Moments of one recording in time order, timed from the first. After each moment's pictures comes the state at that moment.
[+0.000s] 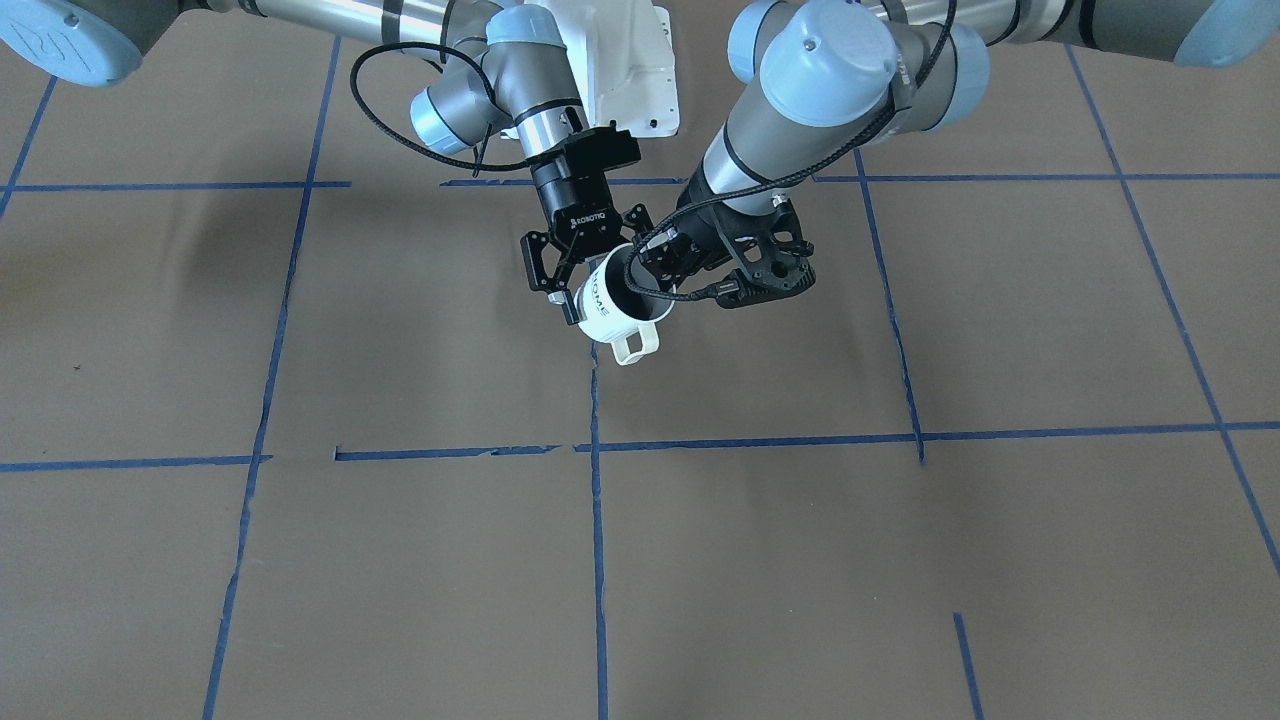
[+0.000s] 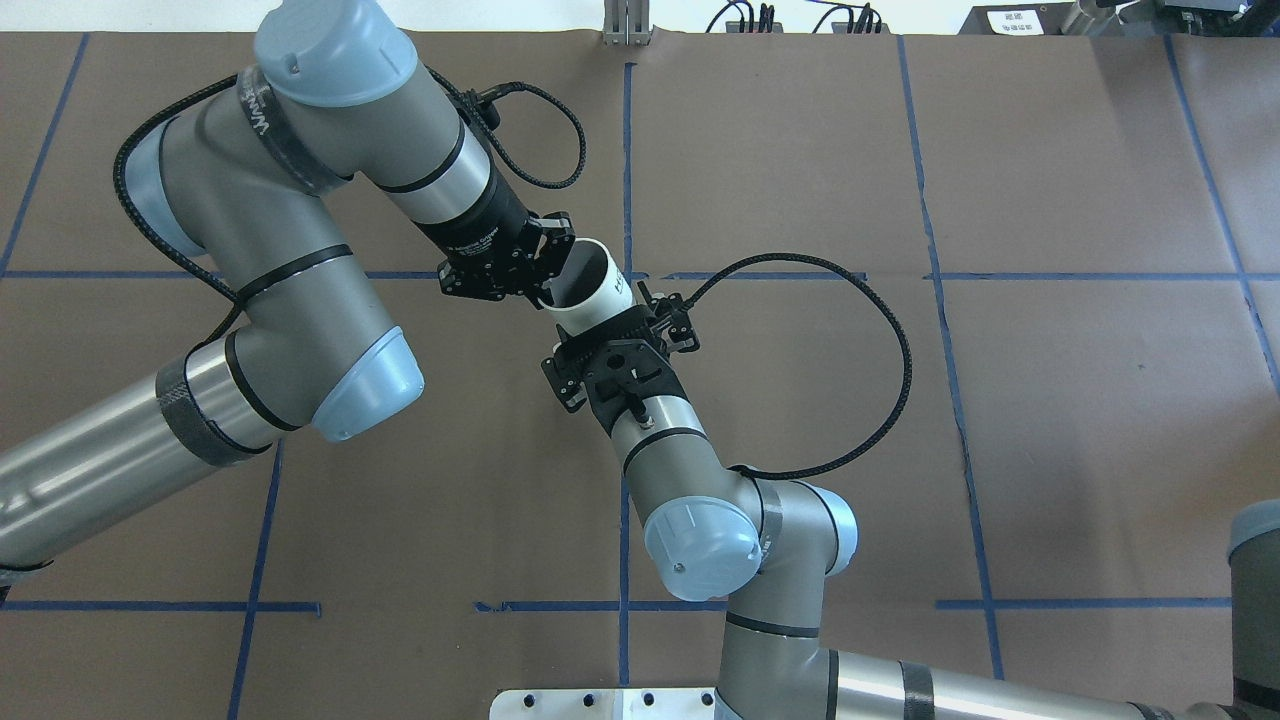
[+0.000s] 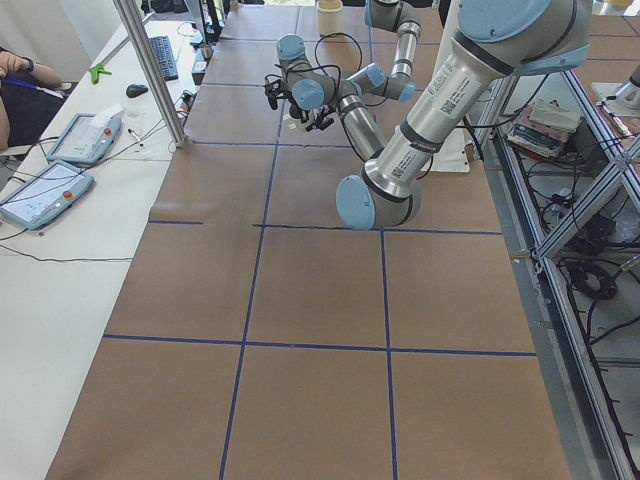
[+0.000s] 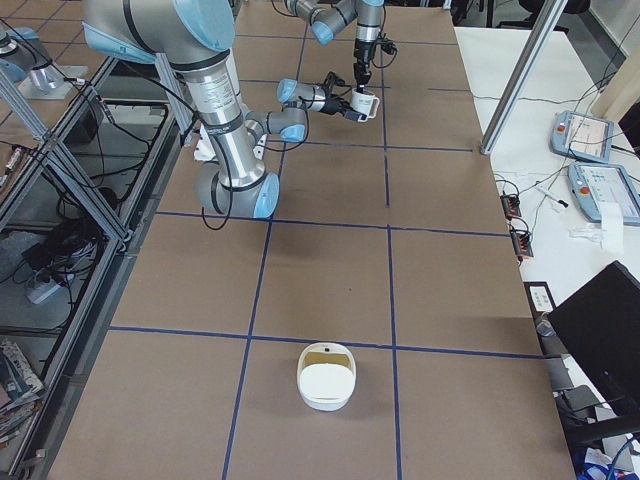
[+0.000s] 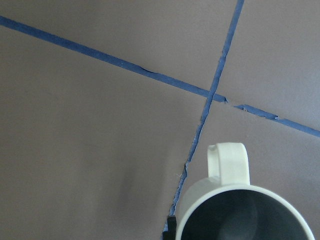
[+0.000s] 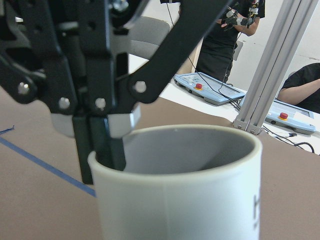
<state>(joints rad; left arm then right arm) -0.73 -2.31 -1.67 -1.66 -2.23 -1.47 0.23 -0.91 1.48 -0.76 0.77 0.64</state>
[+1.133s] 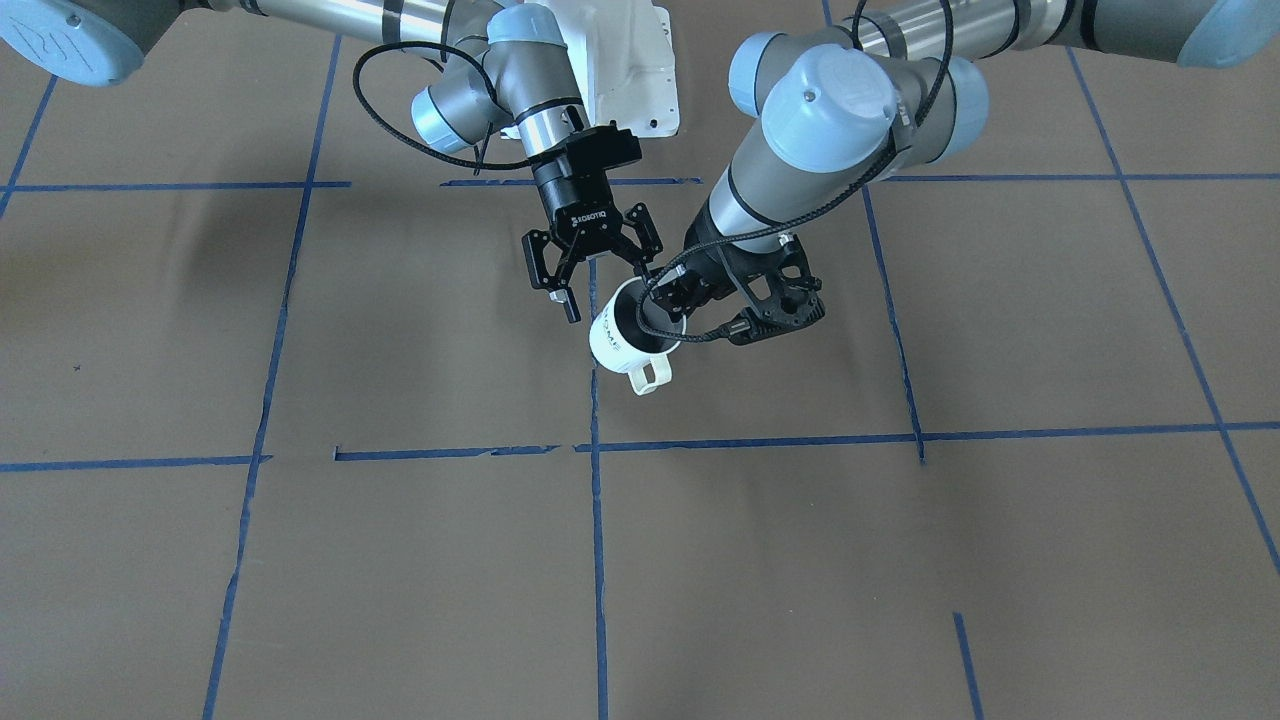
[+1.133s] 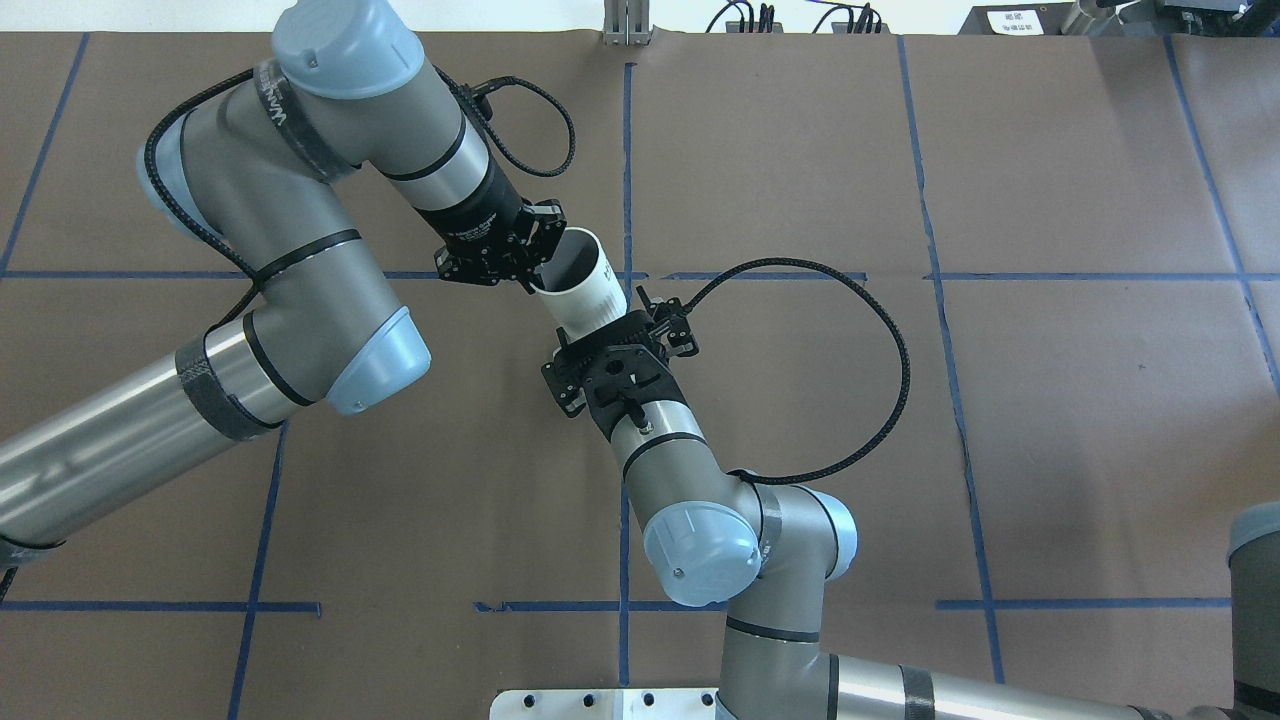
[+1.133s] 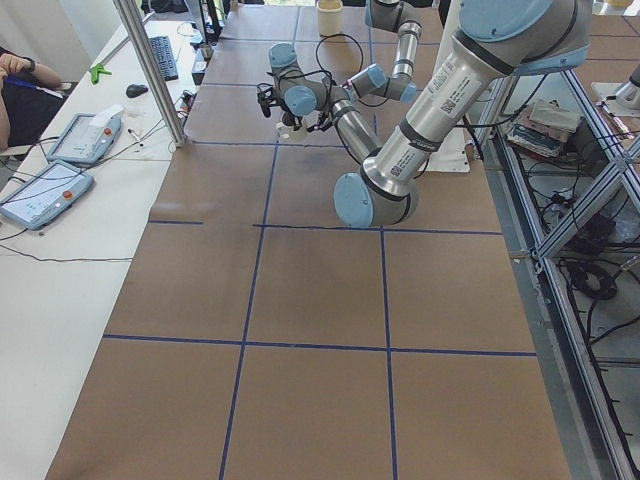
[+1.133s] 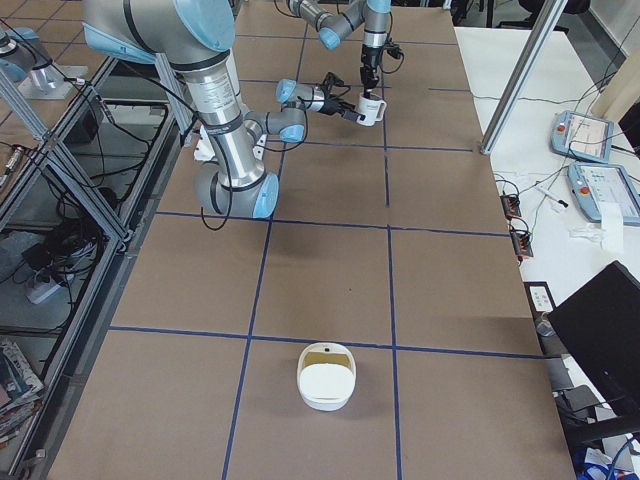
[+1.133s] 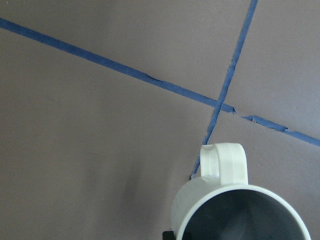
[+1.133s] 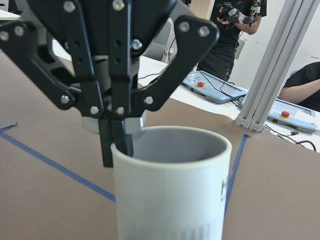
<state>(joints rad) -0.77 -2.32 -1.56 -1.73 -2.21 -1.49 0.23 -0.91 1.48 -0.76 0.78 0.64</state>
